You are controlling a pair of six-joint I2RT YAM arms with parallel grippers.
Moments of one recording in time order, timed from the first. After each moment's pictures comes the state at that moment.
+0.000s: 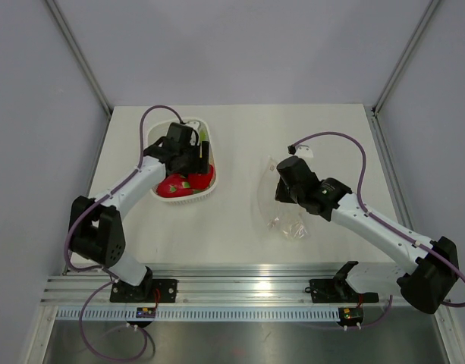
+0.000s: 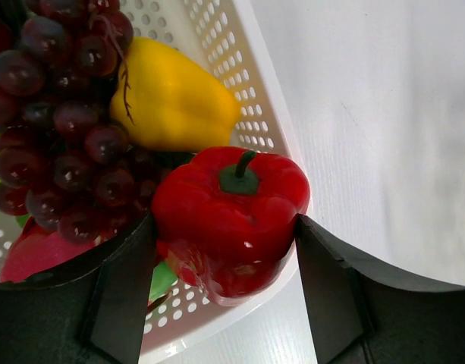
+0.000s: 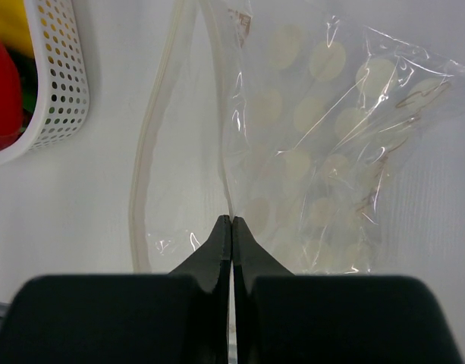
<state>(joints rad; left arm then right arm) -0.39 1.58 1.22 -0.51 0.03 -0.27 0.74 1.21 1.02 -0.61 0.34 0.71</state>
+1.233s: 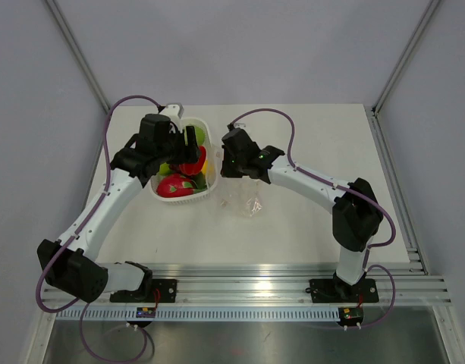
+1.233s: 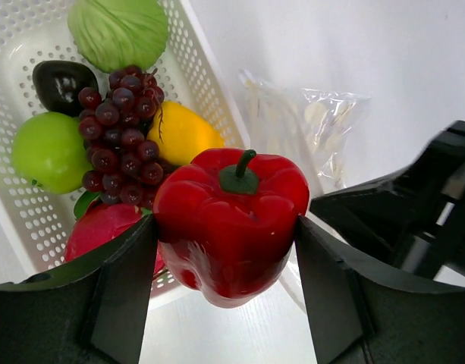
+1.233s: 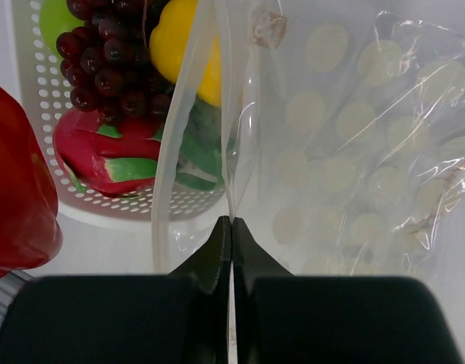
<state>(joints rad) -0.38 1.30 1.29 -0.60 0.01 -0.28 0.81 1.83 1.54 -0.46 0.13 0.68</state>
